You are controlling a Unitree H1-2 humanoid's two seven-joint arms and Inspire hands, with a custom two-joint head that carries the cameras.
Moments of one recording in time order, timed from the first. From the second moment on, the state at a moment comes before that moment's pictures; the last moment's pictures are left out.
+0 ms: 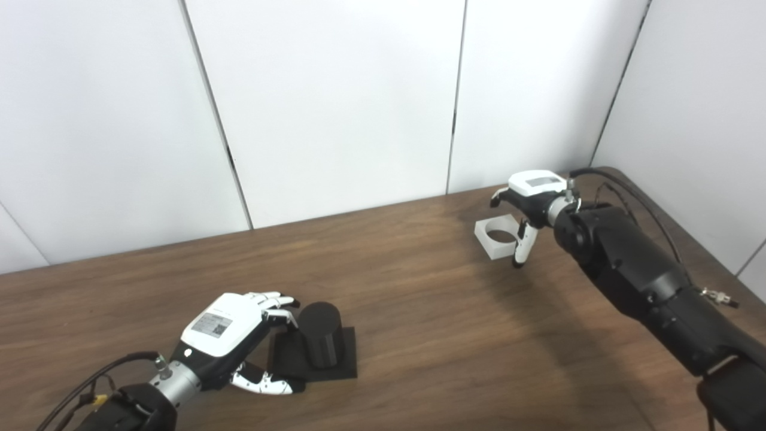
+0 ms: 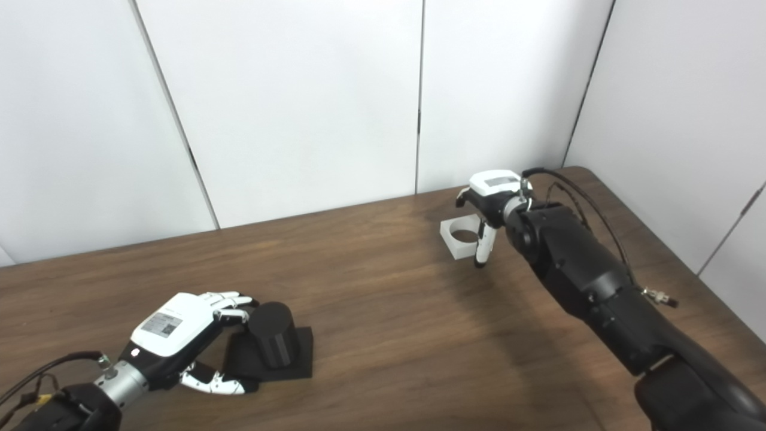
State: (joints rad) left arm -0.46 0.52 -0.65 0.21 0.78 -0.26 -0.02; right arm -0.59 -0.65 0.32 0.26 -0.92 0.31 0.50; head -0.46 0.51
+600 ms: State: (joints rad) left arm -0.43 0.52 -0.64 0.16 0.78 -0.22 -0.06; right arm -0.65 -0.61 0.37 0.38 -0.93 0.30 0.45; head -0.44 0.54
